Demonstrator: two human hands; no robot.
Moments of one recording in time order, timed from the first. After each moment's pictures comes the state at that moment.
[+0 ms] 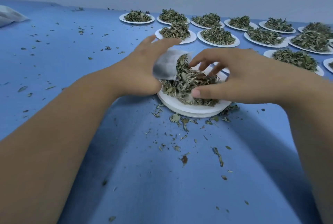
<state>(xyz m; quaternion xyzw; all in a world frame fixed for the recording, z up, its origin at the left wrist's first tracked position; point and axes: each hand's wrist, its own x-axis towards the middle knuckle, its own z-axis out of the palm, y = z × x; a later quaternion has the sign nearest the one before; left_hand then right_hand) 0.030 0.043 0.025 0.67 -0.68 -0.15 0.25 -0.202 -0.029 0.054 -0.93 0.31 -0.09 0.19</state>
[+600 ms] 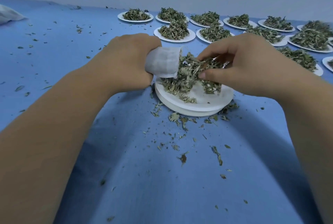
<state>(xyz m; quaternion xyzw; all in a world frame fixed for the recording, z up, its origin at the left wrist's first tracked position) 0.042 0.046 0.029 0.69 -0.69 0.04 0.22 -0.203 -0.036 0.053 -0.91 0.31 -0.22 0.18</state>
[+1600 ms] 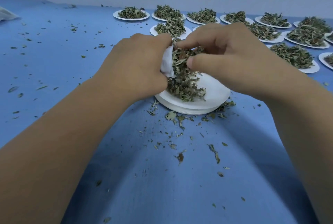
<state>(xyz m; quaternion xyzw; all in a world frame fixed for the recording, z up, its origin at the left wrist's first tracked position) 0.004 0.052 0.031 0.69 -0.68 0.10 0.22 -0.184 -0.009 0.058 -0.87 0.26 -0.28 0.30</state>
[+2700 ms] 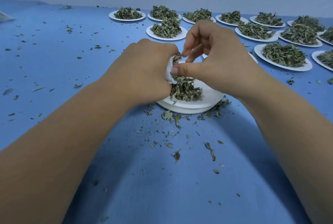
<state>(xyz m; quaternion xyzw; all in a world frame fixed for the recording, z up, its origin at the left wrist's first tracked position) -0.008 0.049 0.028 0.68 -0.70 0.07 0.21 -0.174 -0.020 0.039 -0.83 0.29 -0.35 0.32</state>
